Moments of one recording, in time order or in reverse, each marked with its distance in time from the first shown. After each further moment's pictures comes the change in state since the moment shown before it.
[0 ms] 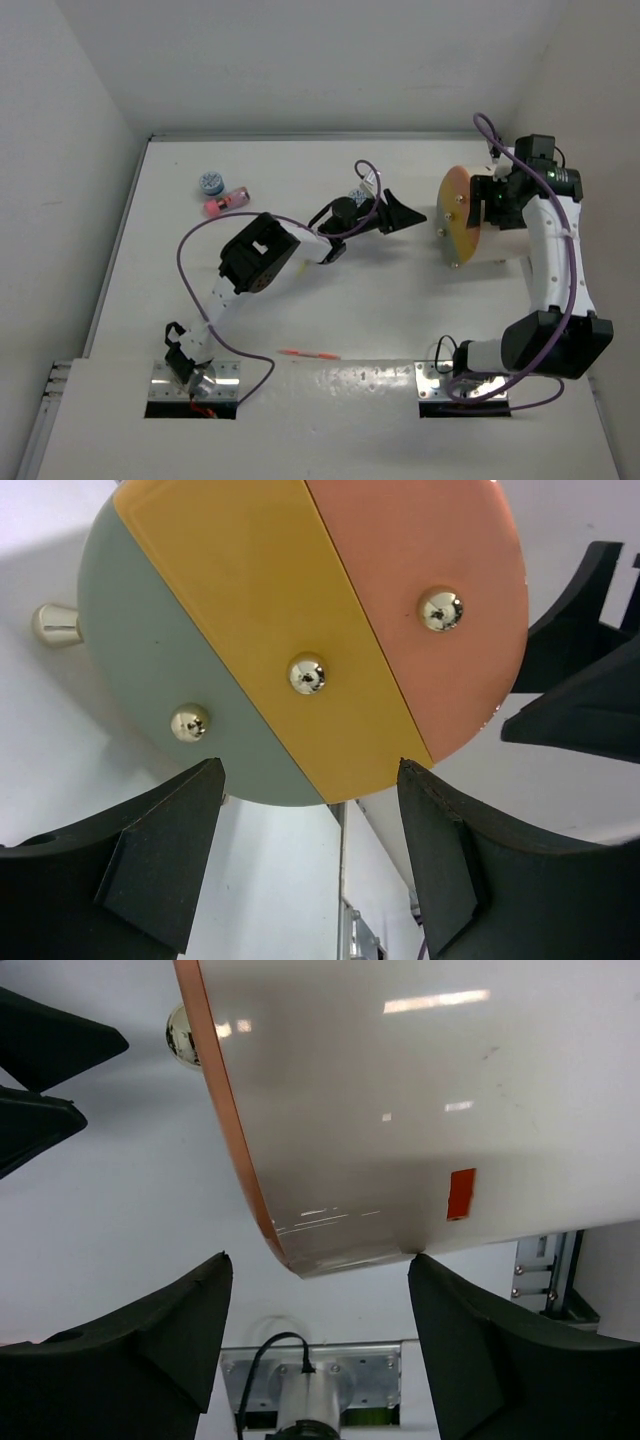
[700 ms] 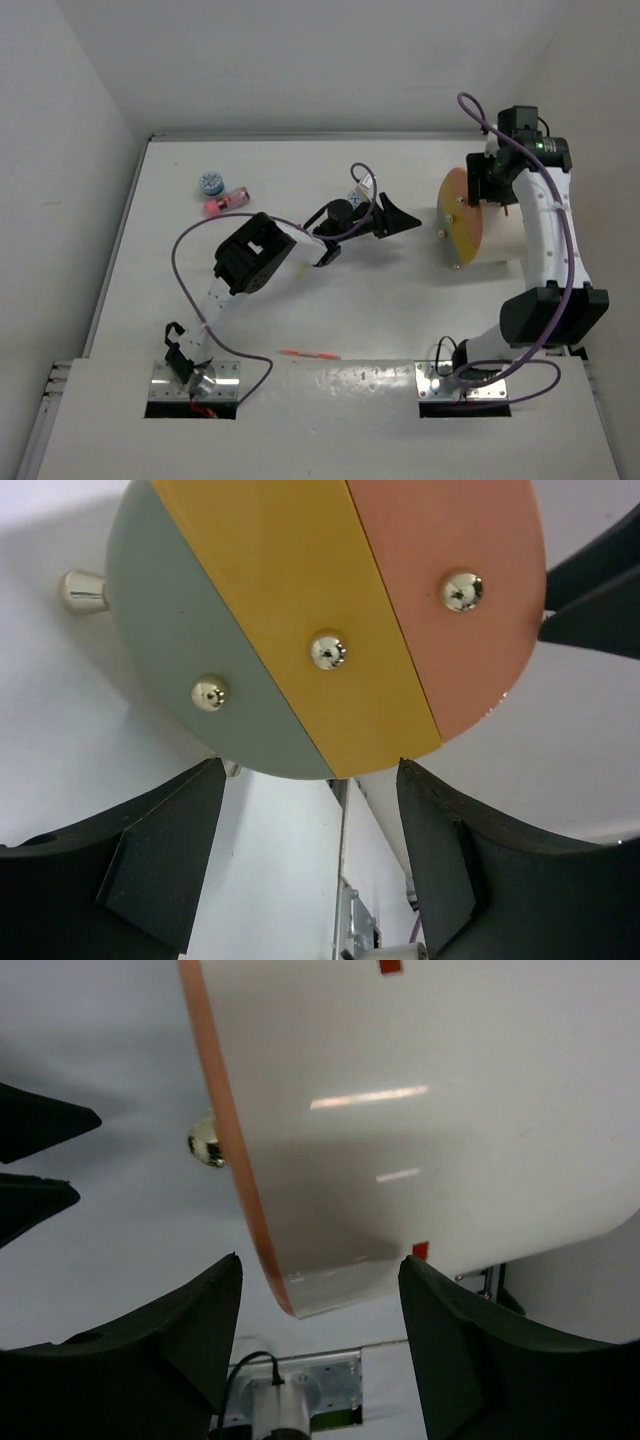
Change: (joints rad) left arm 0.006 -0.047 -0.080 -0.009 0.016 -0.005; right arm 0.121 0.156 0.250 -0.056 0.200 0.003
